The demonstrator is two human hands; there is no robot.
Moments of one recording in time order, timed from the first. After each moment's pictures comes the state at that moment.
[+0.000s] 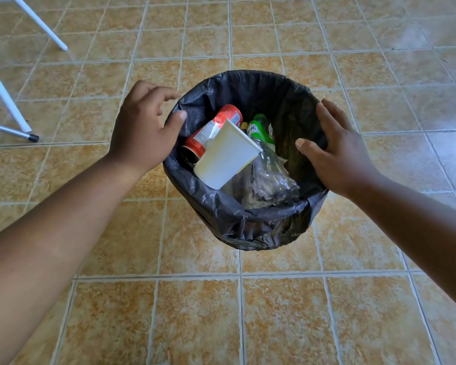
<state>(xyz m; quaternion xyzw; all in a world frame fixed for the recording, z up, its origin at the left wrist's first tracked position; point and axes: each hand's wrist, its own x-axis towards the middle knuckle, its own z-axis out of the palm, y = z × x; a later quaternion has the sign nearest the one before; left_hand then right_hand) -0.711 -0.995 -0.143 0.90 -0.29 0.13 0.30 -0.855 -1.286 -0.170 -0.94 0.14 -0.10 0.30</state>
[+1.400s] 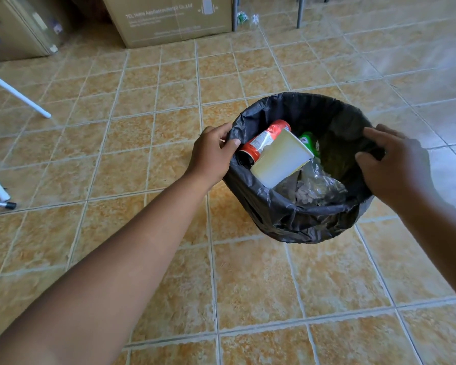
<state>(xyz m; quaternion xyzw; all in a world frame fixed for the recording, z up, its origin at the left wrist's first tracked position) -0.694 -1.200 -0.172 0.85 -0.23 -0.06 0.47 -0.888 -1.440 -0.160 -0.90 0.30 -0.22 0.24</state>
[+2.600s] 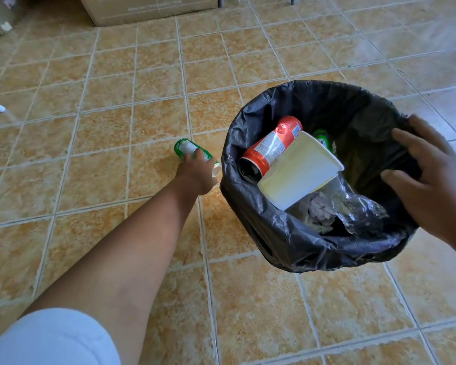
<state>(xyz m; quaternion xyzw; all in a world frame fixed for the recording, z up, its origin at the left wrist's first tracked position) -0.590 -1.201 -0.300 0.95 -0.27 -0.15 0.04 -0.882 -1.455 -0.184 -0.91 0.30 -0.17 0.23</state>
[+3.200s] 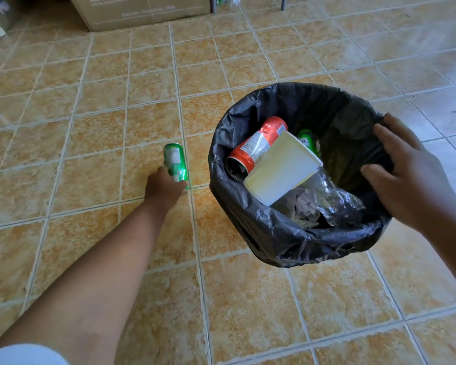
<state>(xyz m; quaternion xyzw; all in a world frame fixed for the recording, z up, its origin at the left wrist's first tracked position) -0.589 -1.147 -0.326 0.97 -0.04 -0.08 0.24 -0.879 -1.449 -0.174 -0.92 0.30 -0.15 0.22</state>
